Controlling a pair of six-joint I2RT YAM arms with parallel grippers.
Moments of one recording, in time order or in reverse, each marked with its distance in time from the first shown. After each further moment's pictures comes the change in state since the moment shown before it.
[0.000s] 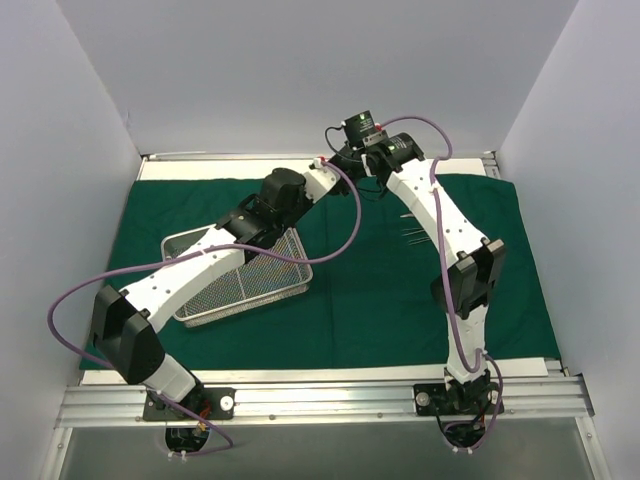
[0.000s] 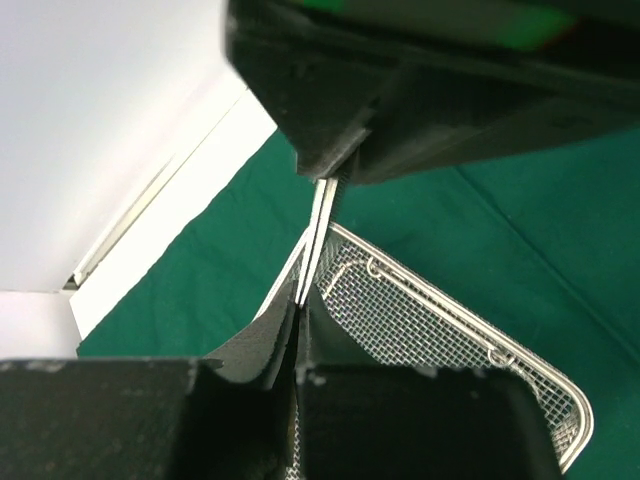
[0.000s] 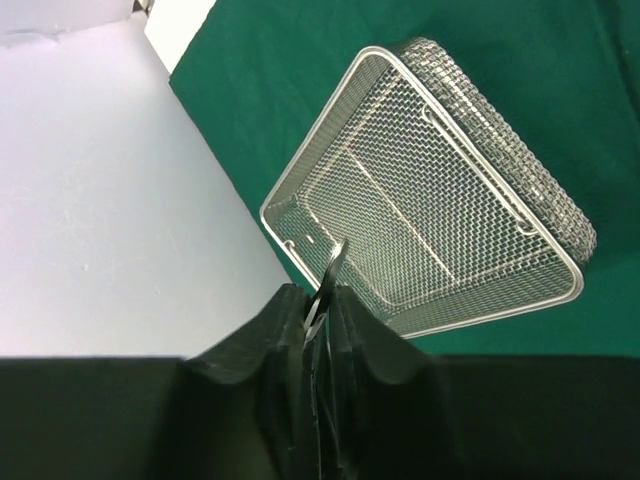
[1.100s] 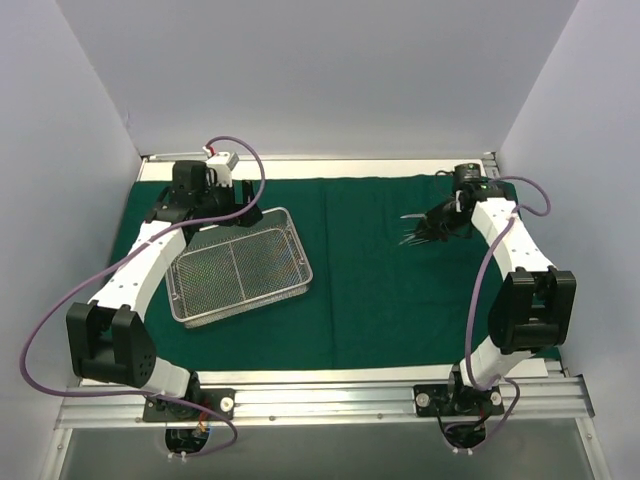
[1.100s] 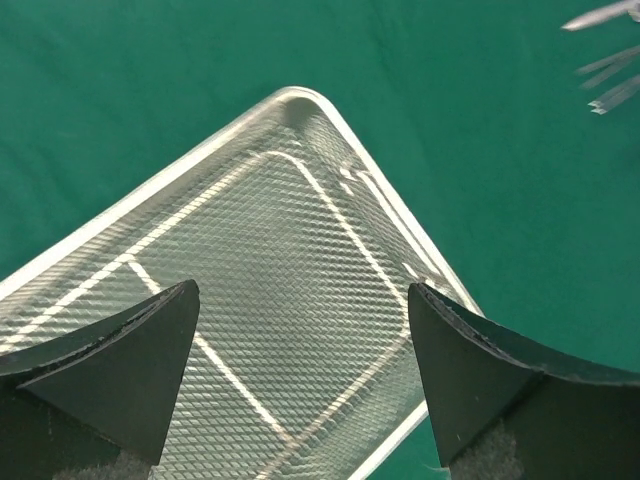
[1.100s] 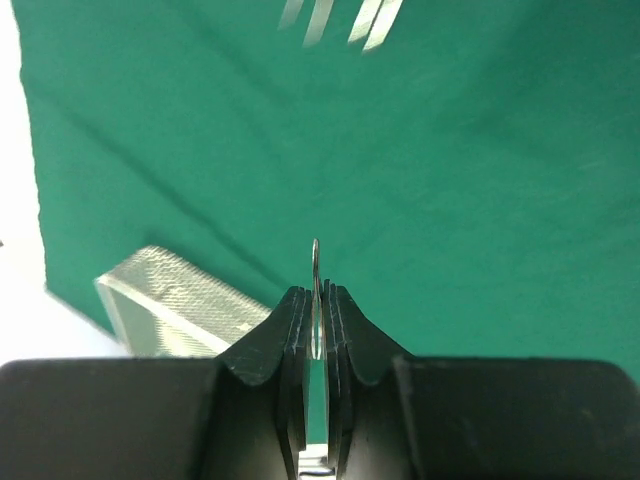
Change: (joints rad) left arm 0.540 -0.084 -0.143 -0.114 0.660 -0.515; right arm -0.506 -0.393 -0.840 0.132 0.008 -0.240
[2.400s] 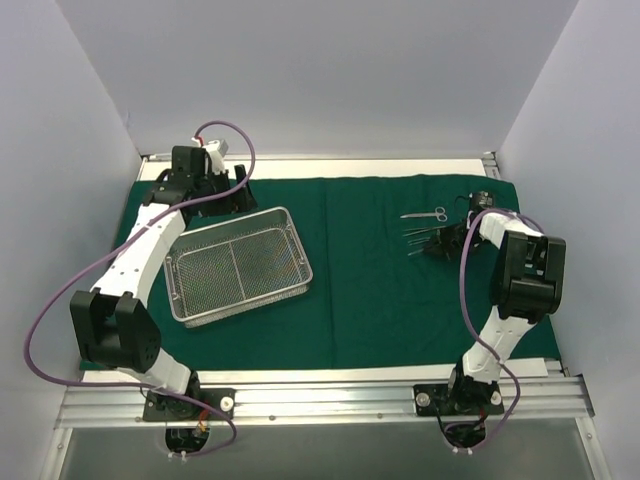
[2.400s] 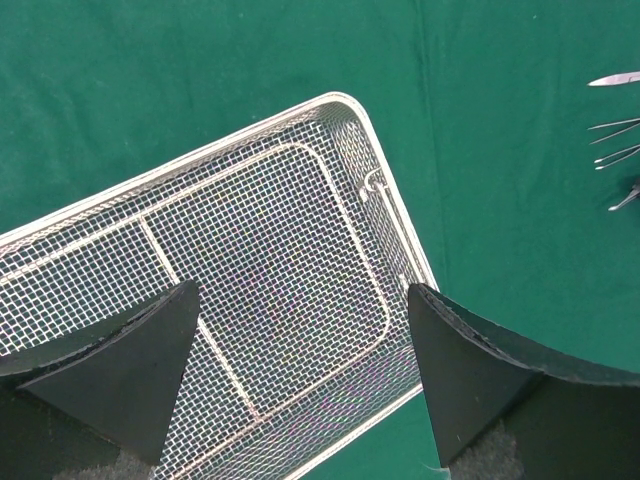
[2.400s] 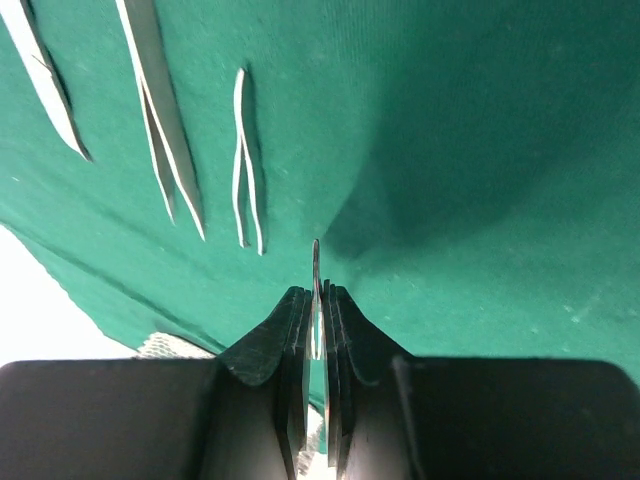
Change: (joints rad) left arm 0.016 0.089 0.183 -0.185 -0.084 -0.163; right arm -0.225 0.248 -0.198 0.329 -0.170 -0.016
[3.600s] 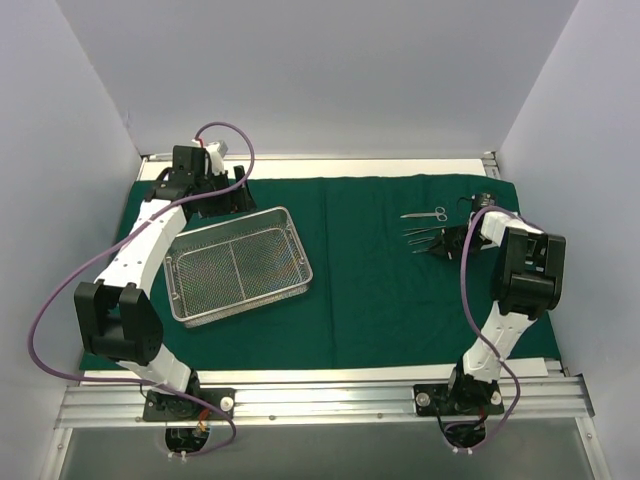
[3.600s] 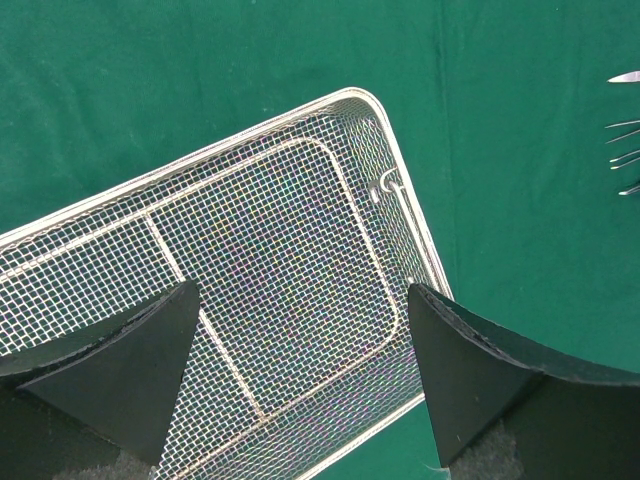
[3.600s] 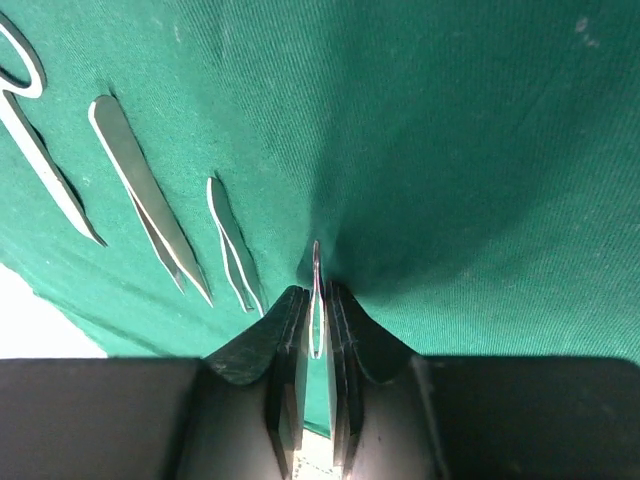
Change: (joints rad) left arm 0.017 0.046 0.015 -0.014 0.010 0.003; right arm -0.023 0.039 0.003 0.036 0.079 0.112
